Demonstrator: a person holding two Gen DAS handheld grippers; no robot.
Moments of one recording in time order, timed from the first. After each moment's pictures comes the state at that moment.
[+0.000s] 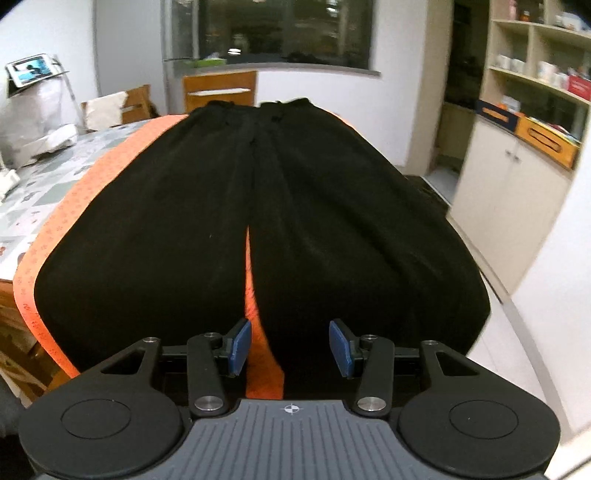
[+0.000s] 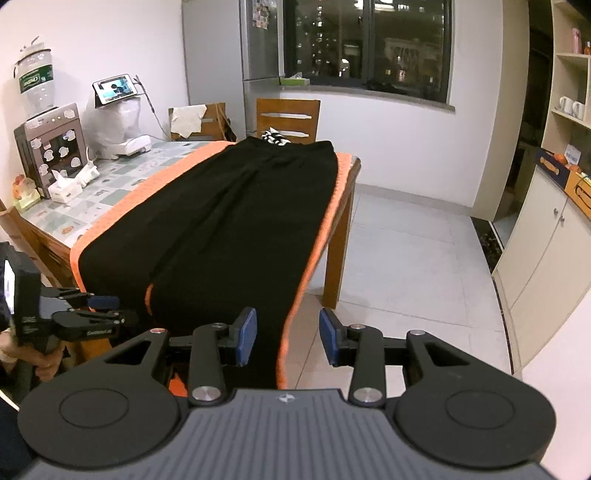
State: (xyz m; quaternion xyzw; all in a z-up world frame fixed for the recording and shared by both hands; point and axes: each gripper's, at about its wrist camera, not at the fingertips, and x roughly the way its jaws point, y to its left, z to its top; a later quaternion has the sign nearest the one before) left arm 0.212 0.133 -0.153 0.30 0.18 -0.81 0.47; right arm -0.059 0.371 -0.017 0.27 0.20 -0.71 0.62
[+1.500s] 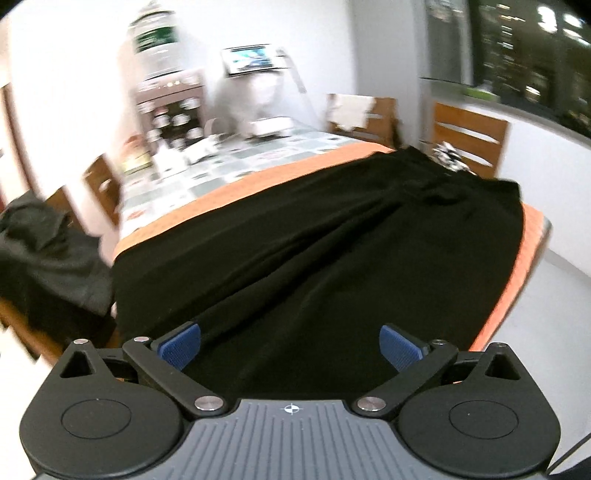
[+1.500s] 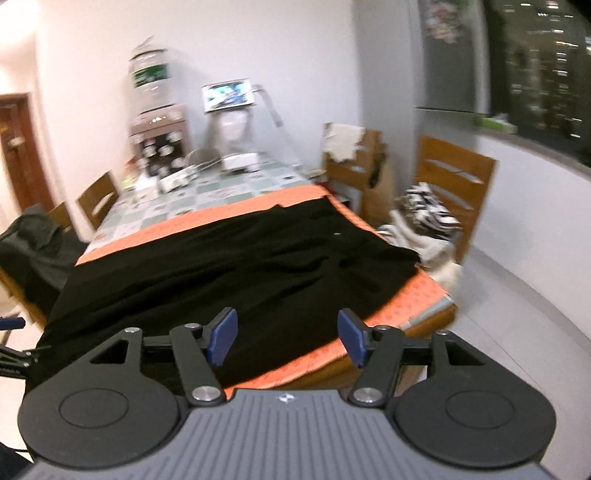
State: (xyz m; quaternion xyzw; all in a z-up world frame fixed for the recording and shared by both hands) left arm -0.093 0.006 -0.072 0.21 0.26 -0.45 0.83; right arm -0.443 -0.209 -0.015 0.17 0.24 -0.38 0.88
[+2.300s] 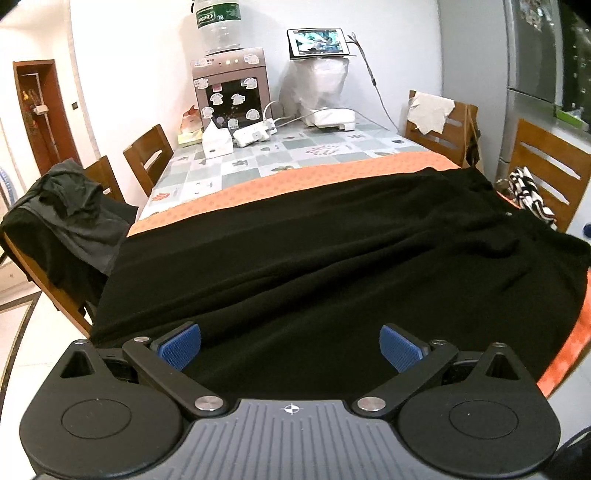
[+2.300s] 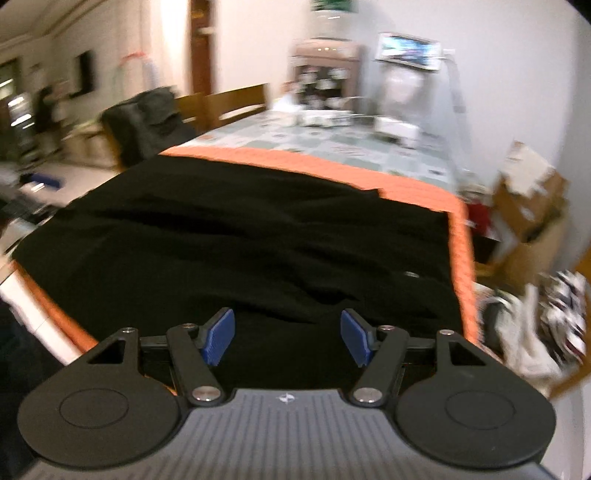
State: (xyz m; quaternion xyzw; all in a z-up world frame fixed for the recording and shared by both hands) left arm -0.125 -0.142 -0.076 0.18 0.30 -0.32 0.88; right arm -0.363 -0.461 -0.081 0.02 0.35 -0.04 0.94
